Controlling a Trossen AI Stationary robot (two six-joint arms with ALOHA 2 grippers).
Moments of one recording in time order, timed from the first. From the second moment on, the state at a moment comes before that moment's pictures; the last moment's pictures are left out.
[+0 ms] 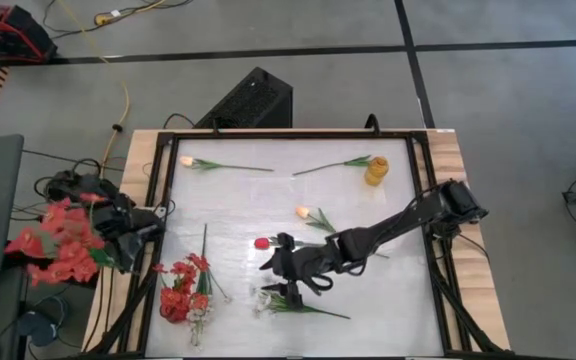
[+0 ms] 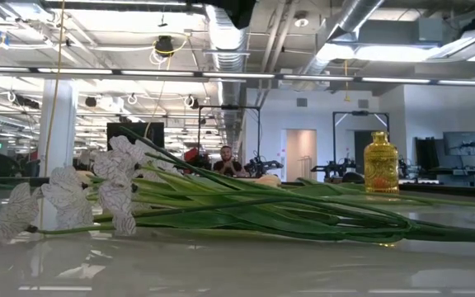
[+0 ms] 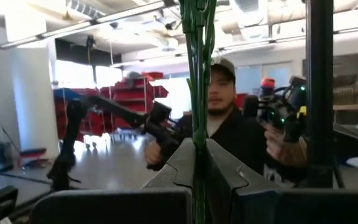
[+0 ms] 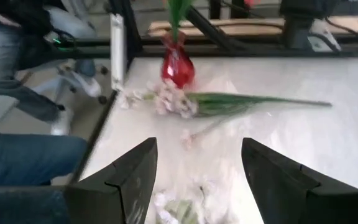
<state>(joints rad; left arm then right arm) -0.41 0.14 0.39 0.20 0.70 -0.24 0.37 1.87 1.43 -0.02 0.15 0.22</state>
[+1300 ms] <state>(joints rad) -1.02 0.45 0.01 0.71 0.14 -0.01 0.45 1.97 1.43 0.04 0.24 0.33</state>
